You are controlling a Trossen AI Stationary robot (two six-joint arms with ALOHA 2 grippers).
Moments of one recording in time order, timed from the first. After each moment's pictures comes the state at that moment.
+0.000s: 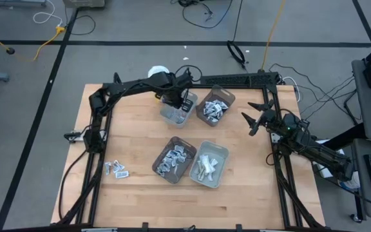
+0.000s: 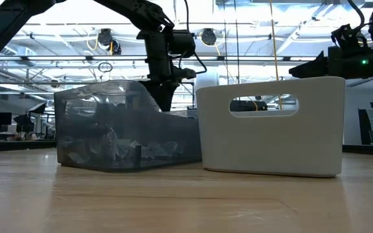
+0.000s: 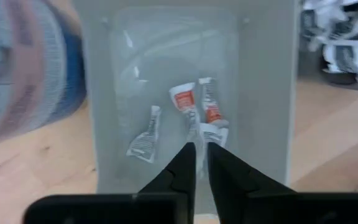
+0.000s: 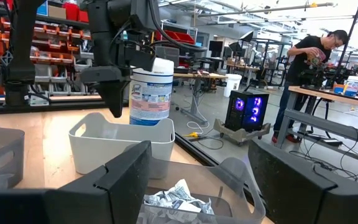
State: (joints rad) left arm 0.45 2.03 1.77 -1.07 -0.01 -0.60; right arm -0.54 0.01 0.02 0.07 0.03 -0.12
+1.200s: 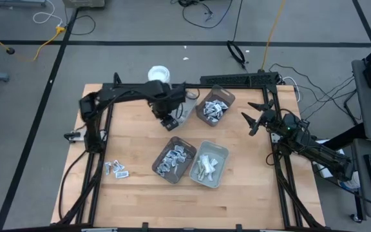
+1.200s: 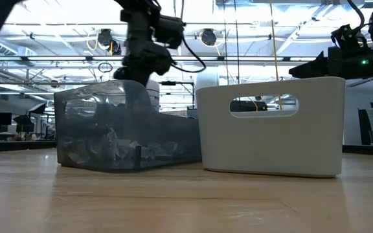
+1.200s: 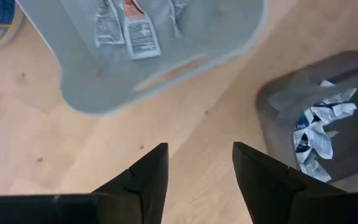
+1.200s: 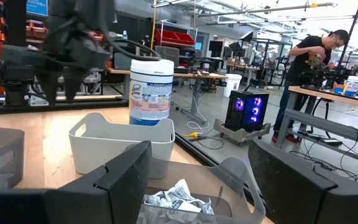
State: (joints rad) left arm 0.34 1.90 1.67 -1.36 0.14 -0.30; right arm -0.54 0.01 0.02 0.07 0.03 -0.12
